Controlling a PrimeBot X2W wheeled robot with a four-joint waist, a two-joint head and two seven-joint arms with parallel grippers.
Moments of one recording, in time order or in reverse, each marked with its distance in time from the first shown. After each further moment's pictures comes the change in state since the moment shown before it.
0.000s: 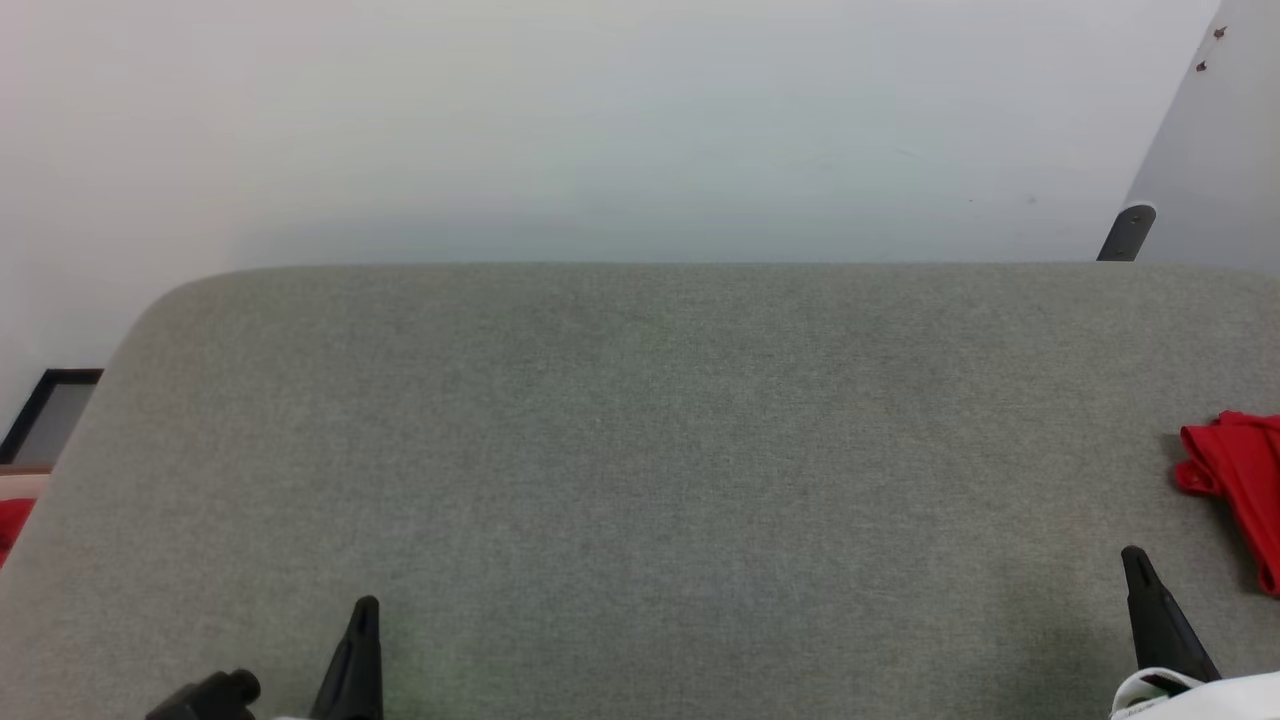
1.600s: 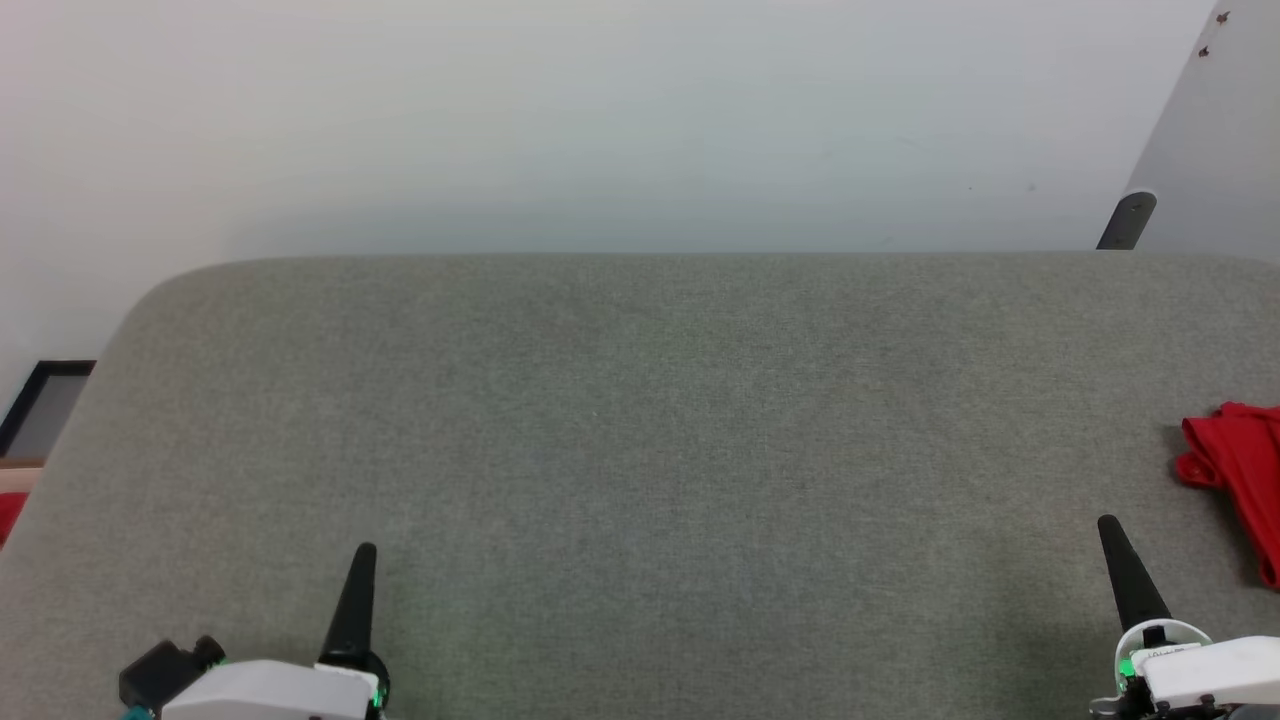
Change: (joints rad) left arm -0.103 -0.027 0.058 0.029 -0.560 -0.020 0.154; right arm -0.097 0.062 -0.029 0.081 0.495 0.000 0.098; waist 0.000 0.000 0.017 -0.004
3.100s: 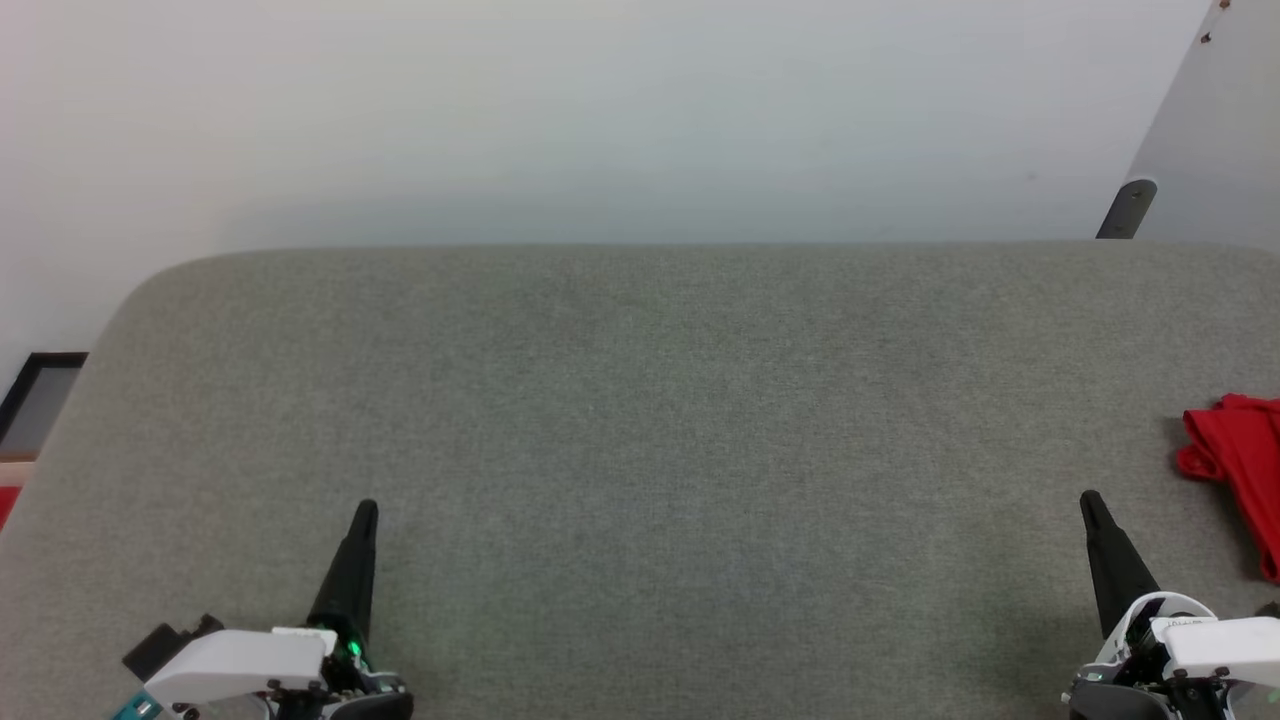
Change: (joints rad) left arm -0.069 -0.016 0.035 0.017 -0.347 -0.010 0.095; right arm -0.060 0.036 -0.018 0.050 0.305 0.000 0.059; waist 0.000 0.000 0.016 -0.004
